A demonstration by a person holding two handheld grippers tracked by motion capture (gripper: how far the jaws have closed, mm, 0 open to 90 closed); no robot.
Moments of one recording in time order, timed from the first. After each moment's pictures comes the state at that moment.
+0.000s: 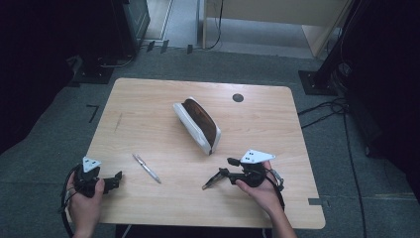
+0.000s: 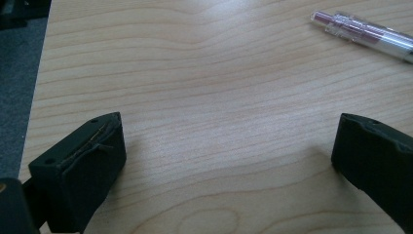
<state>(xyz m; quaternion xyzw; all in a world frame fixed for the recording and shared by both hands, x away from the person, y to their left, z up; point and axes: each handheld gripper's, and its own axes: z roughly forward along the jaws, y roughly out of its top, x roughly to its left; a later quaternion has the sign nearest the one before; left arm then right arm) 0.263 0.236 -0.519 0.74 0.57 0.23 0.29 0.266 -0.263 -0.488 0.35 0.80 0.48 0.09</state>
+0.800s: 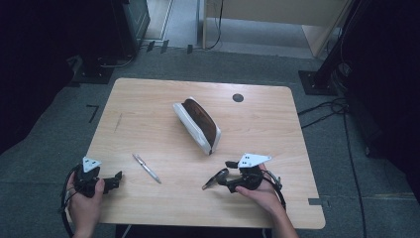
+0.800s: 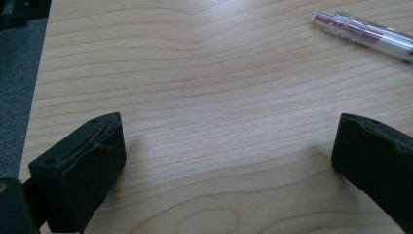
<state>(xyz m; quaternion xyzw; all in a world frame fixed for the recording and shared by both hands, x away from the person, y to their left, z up) 0.263 0.236 -0.519 0.74 0.57 0.23 0.29 0.266 -0.261 -0.502 0.30 0.82 0.48 0.05</state>
